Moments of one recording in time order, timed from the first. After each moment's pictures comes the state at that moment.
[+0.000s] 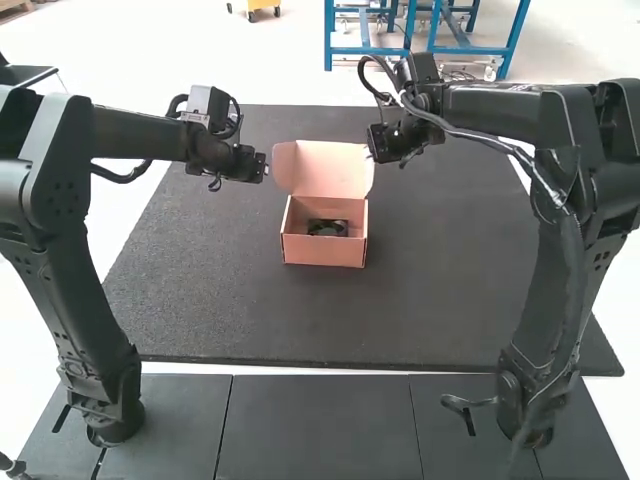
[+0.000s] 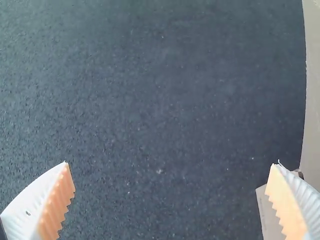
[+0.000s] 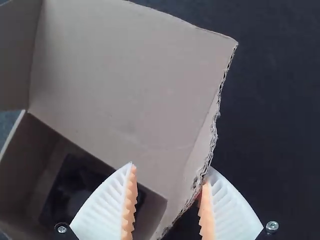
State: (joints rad) left arm -0.22 1.72 1.19 -0.18 -0.02 -0.03; right arm 0.41 1.80 1.46 -0.47 -0.15 -0.02
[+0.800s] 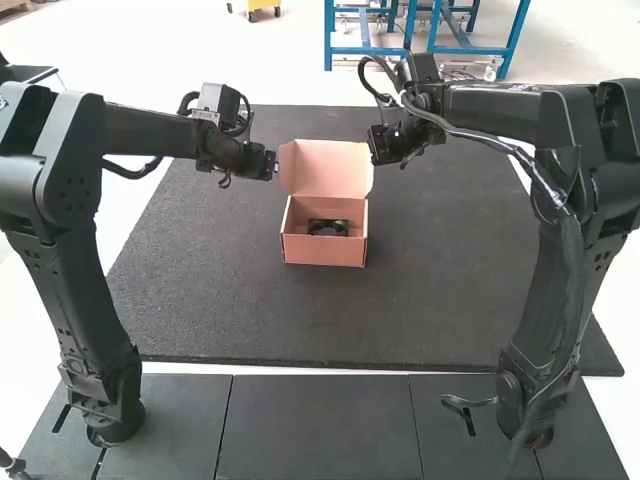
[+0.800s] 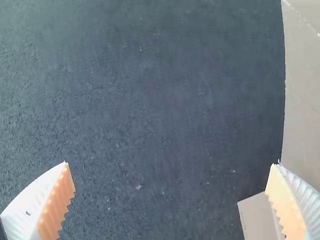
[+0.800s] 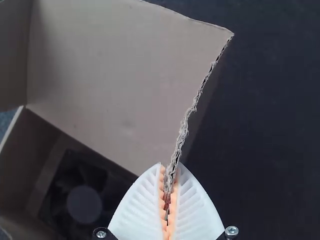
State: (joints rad) left arm -0.26 1.76 1.24 -0.19 -0.01 -0.03; right arm 0.41 1.80 1.46 -0.48 -0.15 -0.03
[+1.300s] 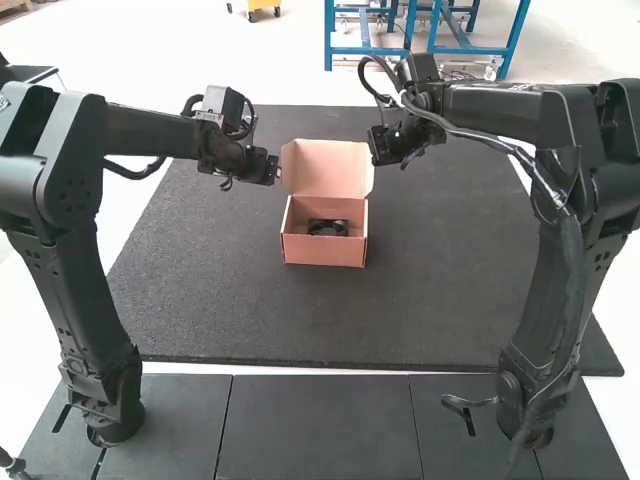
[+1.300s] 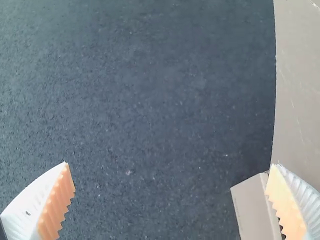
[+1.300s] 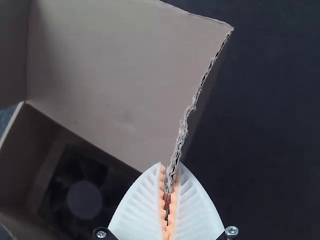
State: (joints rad) left arm -0.28 1.76 1.24 -0.22 0.00 -0.03; right arm 0.41 1.80 1.47 -0.50 -0.15 -0.03
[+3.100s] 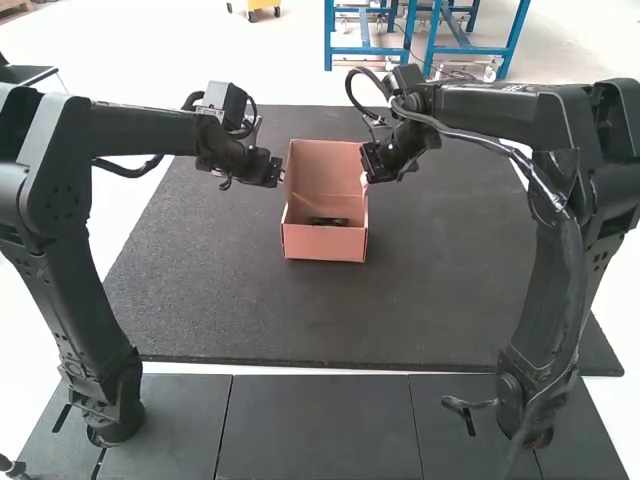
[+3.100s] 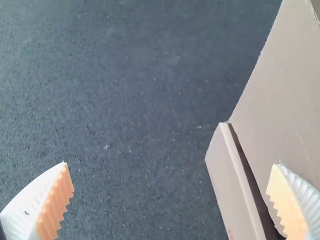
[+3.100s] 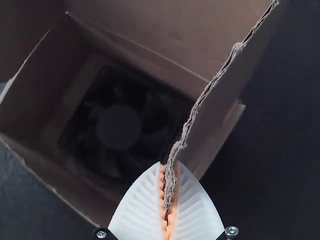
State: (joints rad) left arm -0.30 1.71 1.24 -0.33 0.03 -0.03; right arm 0.46 1.80 1.47 -0.70 -0.20 -0.04
